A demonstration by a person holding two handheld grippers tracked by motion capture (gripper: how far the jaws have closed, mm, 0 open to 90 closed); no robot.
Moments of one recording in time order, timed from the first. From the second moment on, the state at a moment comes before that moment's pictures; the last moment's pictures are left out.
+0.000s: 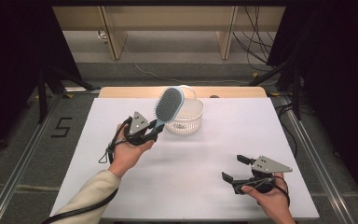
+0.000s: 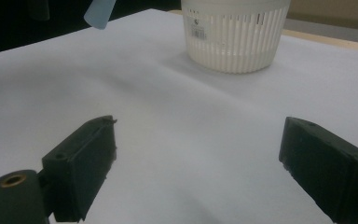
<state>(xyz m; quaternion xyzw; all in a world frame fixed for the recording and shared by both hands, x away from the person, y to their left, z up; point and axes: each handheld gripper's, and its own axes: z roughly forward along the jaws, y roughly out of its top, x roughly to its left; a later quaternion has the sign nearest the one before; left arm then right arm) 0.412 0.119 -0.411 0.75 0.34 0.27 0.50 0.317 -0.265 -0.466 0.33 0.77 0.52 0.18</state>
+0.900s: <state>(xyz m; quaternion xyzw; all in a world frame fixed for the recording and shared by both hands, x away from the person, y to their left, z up) 0.424 0.115 -0.407 0.75 0.34 0.27 0.51 0.317 -0.266 -0.466 0.33 0.77 0.52 0.18</state>
